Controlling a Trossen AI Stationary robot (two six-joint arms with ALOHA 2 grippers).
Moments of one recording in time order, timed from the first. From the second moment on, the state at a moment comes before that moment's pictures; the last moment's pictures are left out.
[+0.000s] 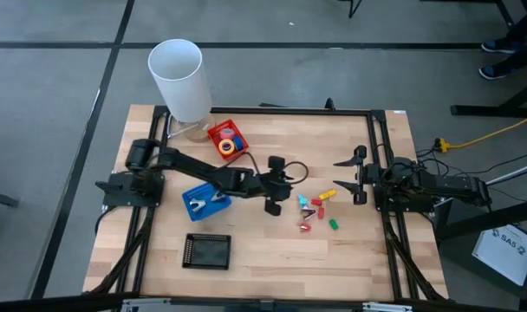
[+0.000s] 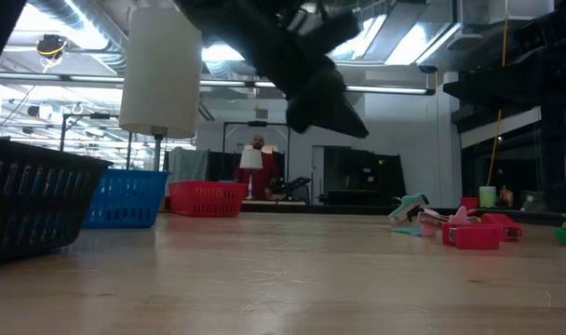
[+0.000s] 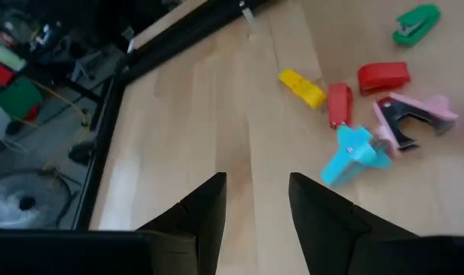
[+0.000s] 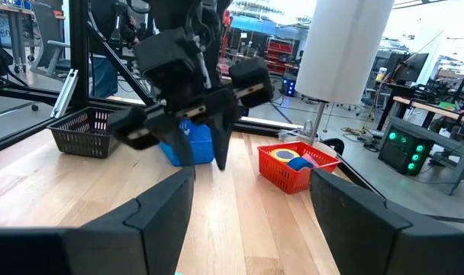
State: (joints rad) left arm -0.10 1.92 1.27 0.06 -0.42 0.40; right arm -0.06 0.01 0.01 0.02 -0.02 -0.16
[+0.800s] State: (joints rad) left arm -0.08 2.11 1.39 0.11 -0.17 0.57; right arm -0.06 0.01 0.01 0.02 -0.02 -0.16
